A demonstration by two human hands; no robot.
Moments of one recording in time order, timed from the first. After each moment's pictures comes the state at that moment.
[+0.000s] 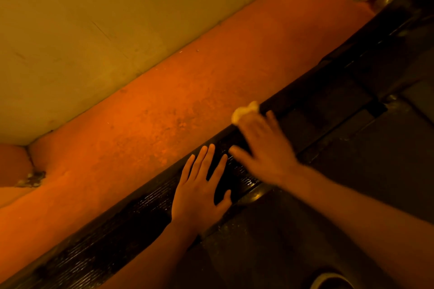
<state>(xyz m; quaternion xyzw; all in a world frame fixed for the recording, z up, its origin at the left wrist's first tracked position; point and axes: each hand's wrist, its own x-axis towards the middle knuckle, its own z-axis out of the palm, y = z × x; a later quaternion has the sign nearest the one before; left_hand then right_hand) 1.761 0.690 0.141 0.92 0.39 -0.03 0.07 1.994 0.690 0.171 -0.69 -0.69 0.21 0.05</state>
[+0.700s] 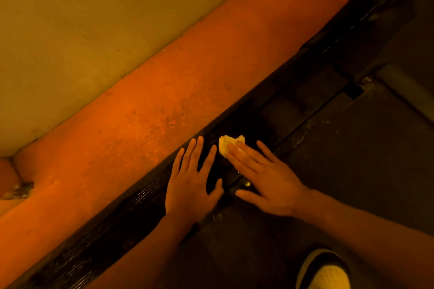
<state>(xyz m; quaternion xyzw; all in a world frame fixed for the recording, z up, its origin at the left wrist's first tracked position) 1.763 0.691 0.142 0.92 0.38 -0.03 0.05 1.991 0.600 0.160 -0.60 -0.77 0.22 0.03</state>
